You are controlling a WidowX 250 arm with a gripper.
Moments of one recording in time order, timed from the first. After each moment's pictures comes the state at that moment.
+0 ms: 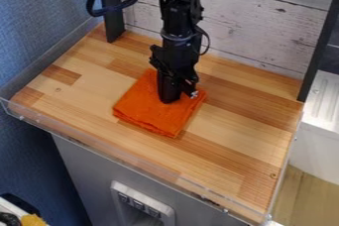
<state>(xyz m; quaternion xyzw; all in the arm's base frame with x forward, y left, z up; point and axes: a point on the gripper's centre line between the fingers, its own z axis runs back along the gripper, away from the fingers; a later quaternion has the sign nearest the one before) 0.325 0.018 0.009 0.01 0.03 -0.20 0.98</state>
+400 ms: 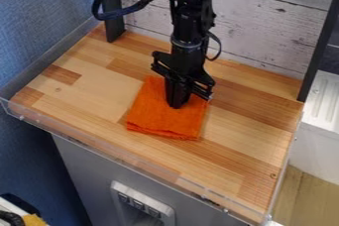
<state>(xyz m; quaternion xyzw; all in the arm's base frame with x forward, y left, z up) 0.321 -0.001 0.008 0.03 0.01 -0.08 1.00</state>
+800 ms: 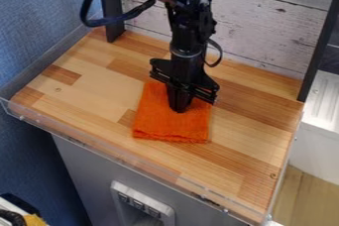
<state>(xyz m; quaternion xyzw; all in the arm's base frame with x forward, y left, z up) 0.308 -0.004 0.007 0.02 -0.02 -0.02 1.00</state>
